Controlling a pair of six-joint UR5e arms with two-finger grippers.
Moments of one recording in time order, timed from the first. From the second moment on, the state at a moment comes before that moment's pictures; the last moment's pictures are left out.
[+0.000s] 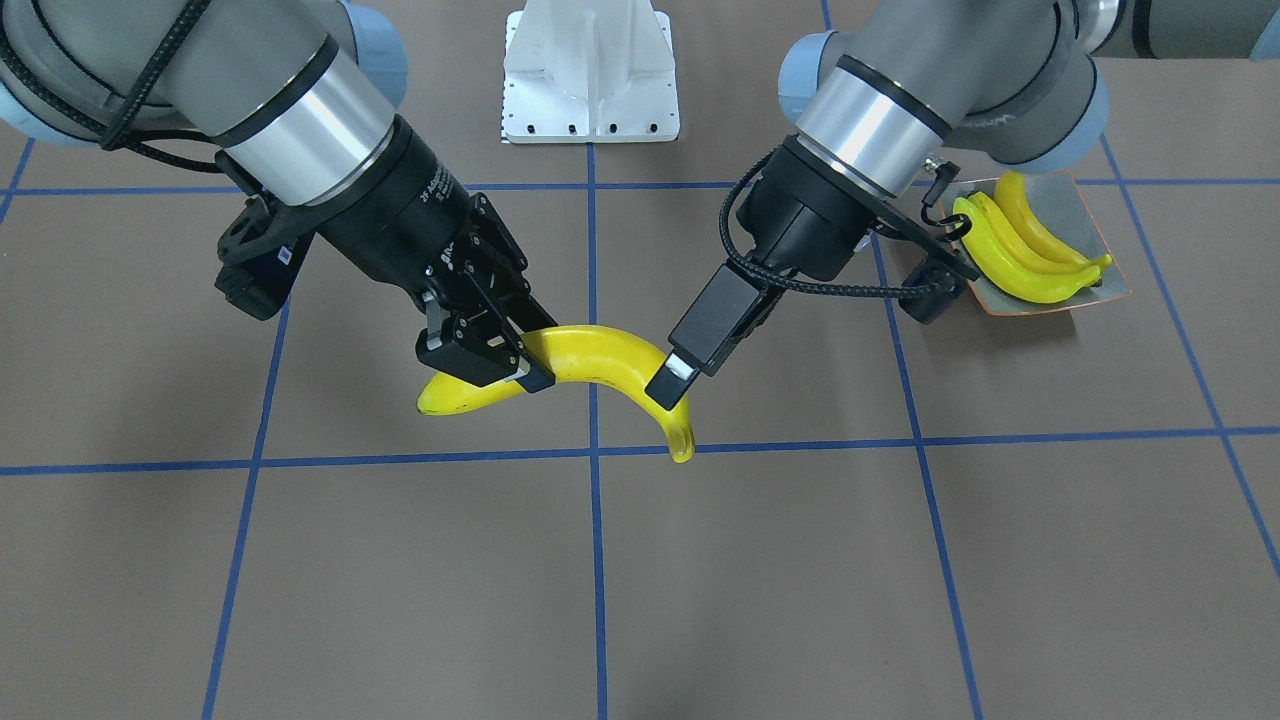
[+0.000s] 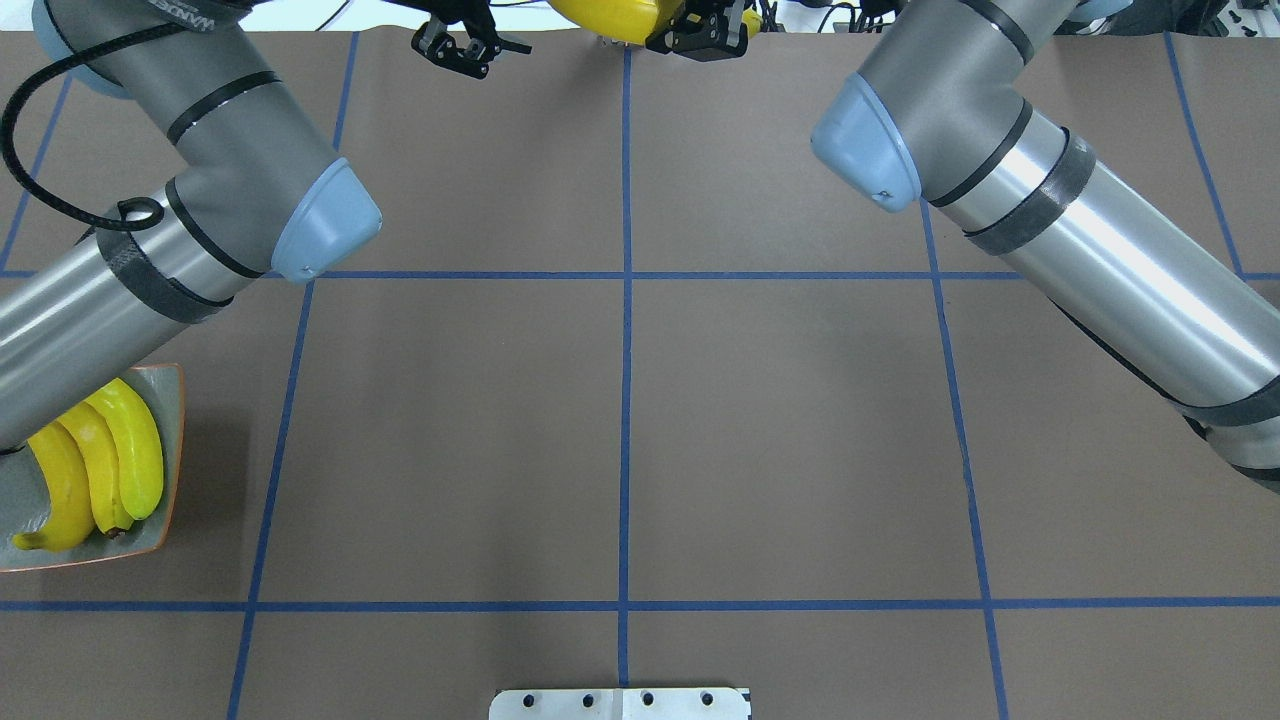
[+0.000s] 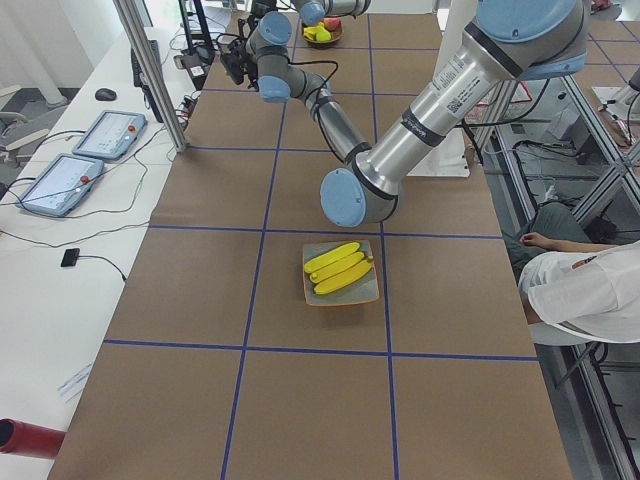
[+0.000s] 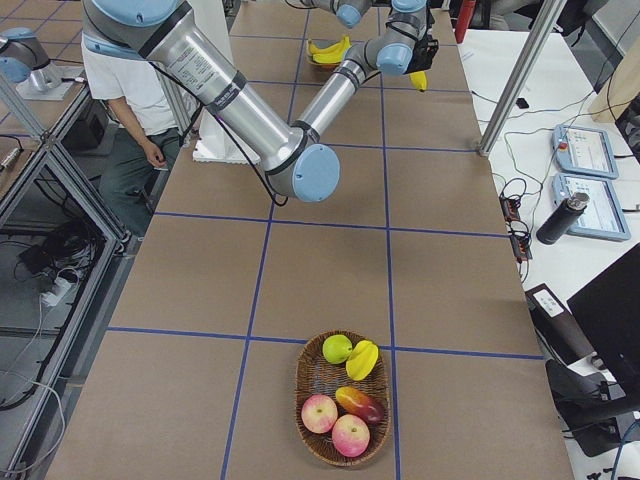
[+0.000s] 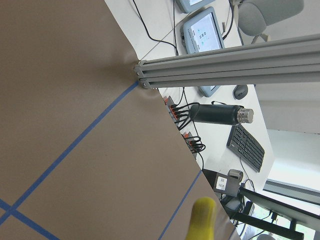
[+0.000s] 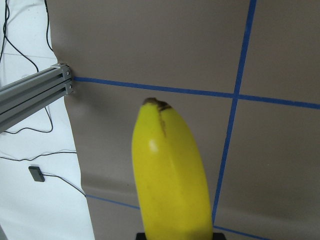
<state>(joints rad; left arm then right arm) -0.91 -2.39 -1.59 -2.20 -1.94 -2.14 0.95 -0.68 1.57 -1.18 2.22 2.76</state>
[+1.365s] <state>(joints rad) -0.91 -2.39 -1.58 -2.27 -1.94 -2.22 0.93 -0.69 1.59 -1.10 2.20 2.88</state>
